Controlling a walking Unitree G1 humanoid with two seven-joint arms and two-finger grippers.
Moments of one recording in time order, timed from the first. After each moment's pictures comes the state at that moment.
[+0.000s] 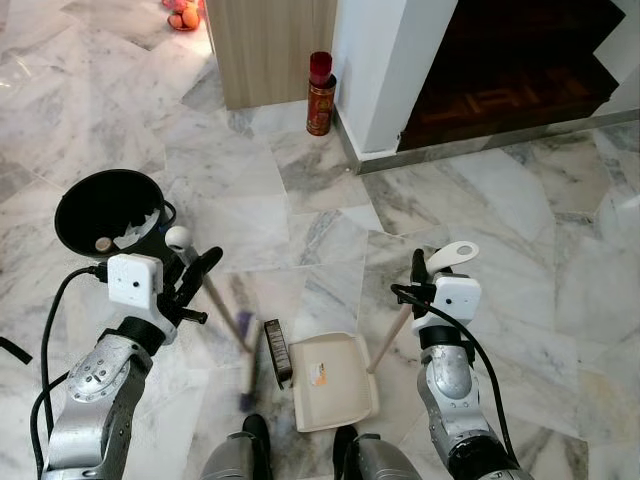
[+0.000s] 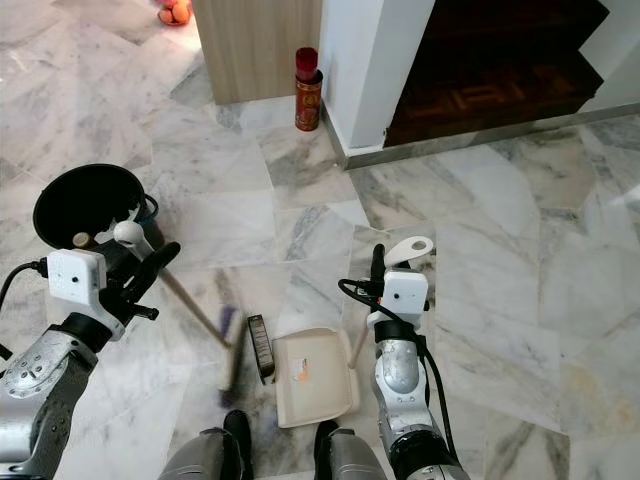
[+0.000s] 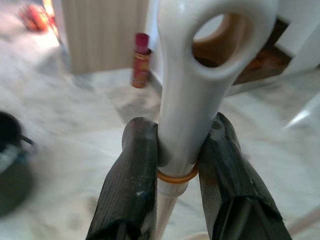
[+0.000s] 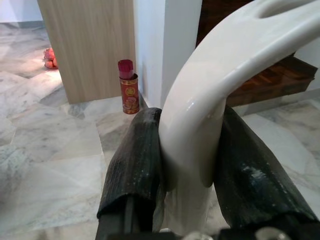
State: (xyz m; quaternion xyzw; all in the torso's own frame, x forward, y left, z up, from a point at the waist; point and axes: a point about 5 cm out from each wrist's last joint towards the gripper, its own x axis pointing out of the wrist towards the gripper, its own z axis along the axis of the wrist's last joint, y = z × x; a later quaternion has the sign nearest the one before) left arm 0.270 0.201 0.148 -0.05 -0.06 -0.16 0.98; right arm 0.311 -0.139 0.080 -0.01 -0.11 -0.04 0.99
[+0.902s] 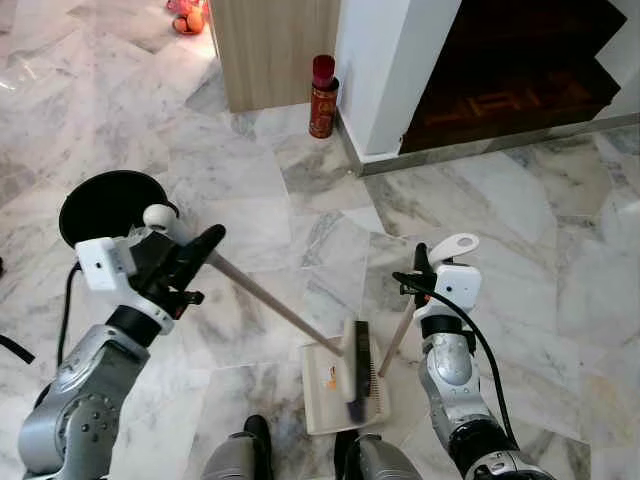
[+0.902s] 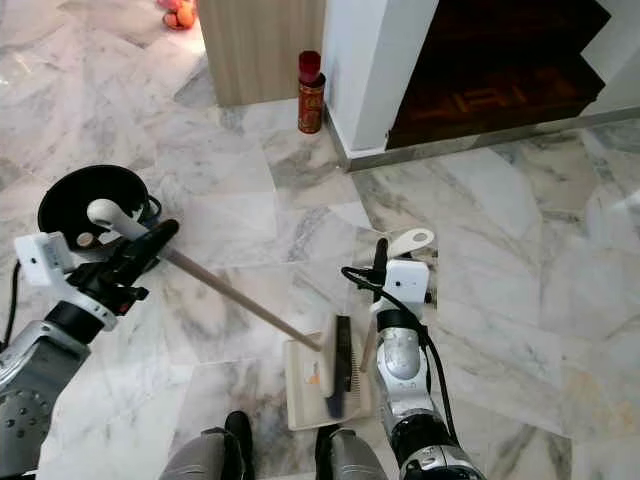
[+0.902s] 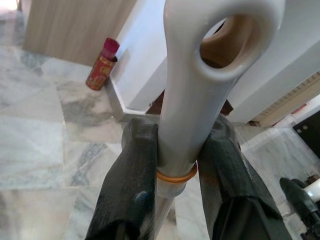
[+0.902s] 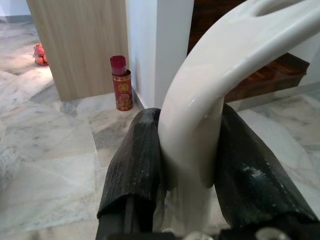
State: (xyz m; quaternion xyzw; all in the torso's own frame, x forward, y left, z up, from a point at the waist) left arm 0.268 0.199 0.187 -0.20 -0.07 -0.19 0.96; right arm 0.325 -0.140 0.083 -0.01 -0.09 -0.05 1.00
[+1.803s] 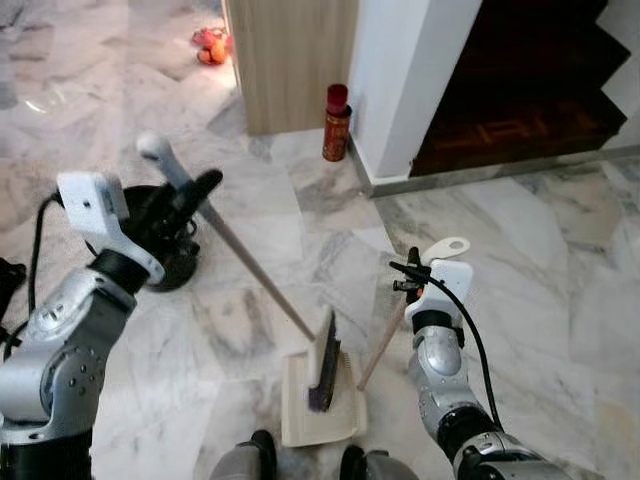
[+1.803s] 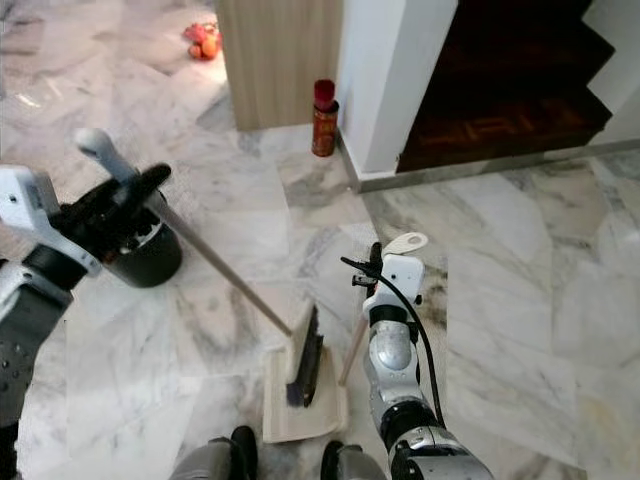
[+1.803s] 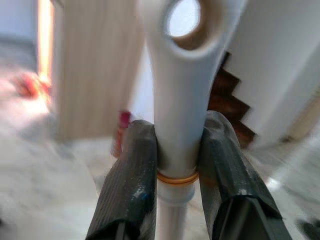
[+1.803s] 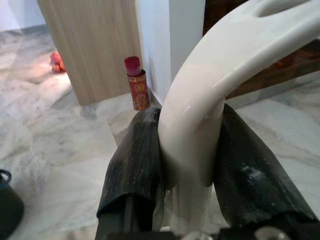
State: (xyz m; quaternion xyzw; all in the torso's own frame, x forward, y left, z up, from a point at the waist) left arm 0.282 0.208 0.253 -0.05 -0.18 -0.15 0.97; right arm 0.335 -0.133 0.079 0.04 -0.04 -0.06 1.00
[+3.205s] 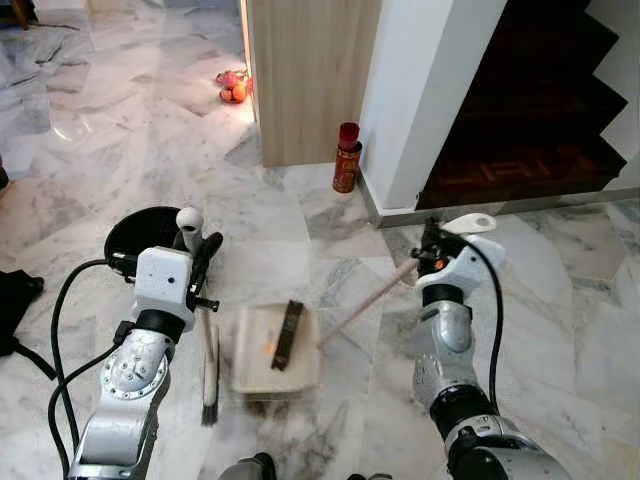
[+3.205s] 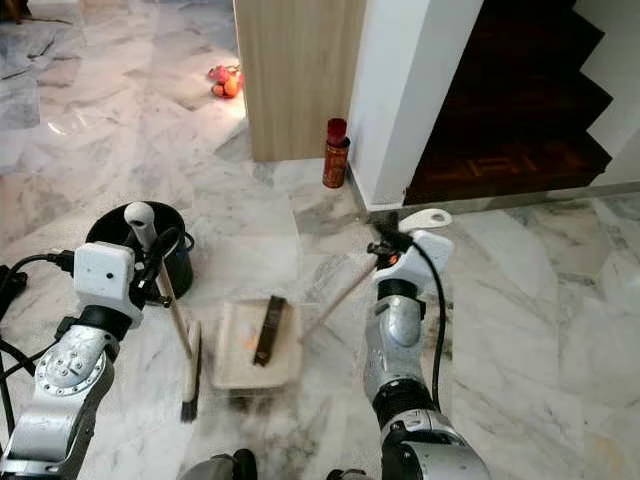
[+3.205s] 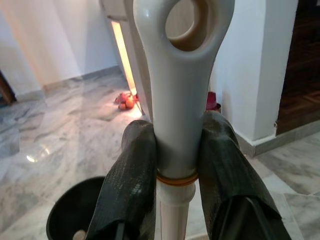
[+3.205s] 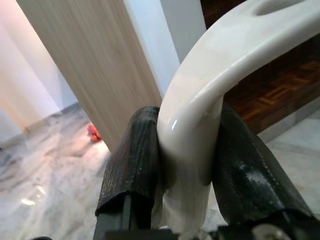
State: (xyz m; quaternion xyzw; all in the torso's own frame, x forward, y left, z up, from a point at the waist) left arm 0.277 0.184 0.162 0.13 -0.13 -0.05 0.98; right arm 0.350 -0.139 0.118 0.18 -0.12 -0.07 0.97
